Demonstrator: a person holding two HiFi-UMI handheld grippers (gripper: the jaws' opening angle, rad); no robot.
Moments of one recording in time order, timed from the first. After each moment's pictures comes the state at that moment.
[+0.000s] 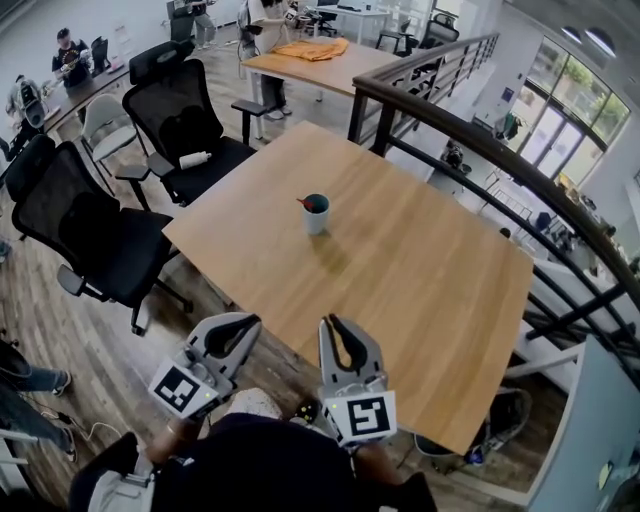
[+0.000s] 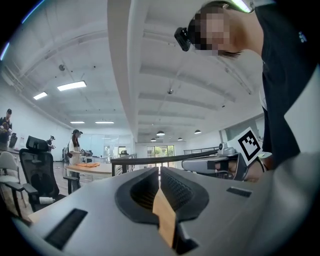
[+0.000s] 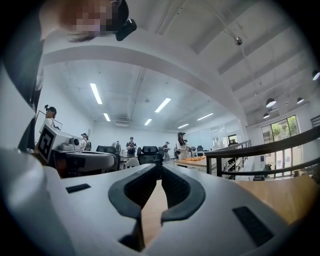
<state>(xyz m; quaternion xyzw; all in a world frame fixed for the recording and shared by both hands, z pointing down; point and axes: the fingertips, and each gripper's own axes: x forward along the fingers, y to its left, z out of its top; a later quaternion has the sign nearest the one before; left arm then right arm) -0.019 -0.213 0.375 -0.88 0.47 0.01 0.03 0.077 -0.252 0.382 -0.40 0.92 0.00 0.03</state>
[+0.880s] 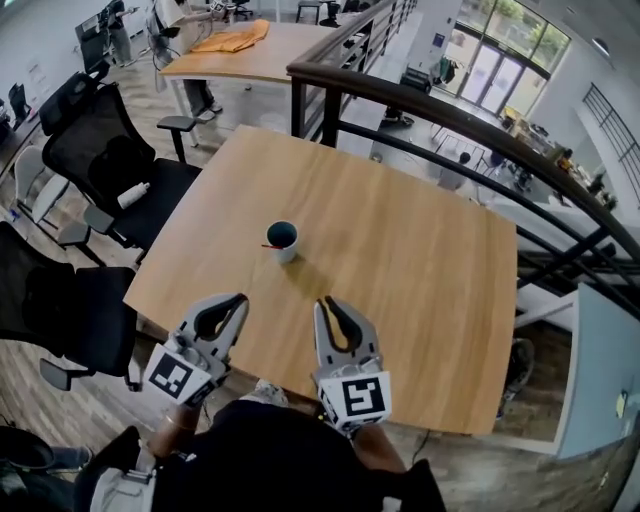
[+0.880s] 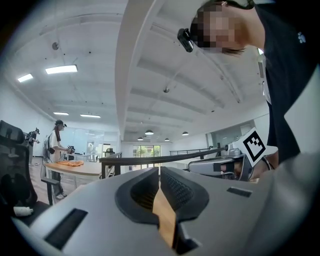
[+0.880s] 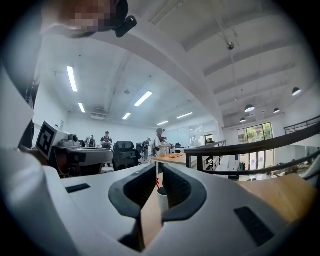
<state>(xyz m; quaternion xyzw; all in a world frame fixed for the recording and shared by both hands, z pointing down) -0.083 -0.427 0.389 -0.93 0.38 0.01 0.02 0.034 -0.435 0.406 -0.51 0.86 -0.01 0.01</state>
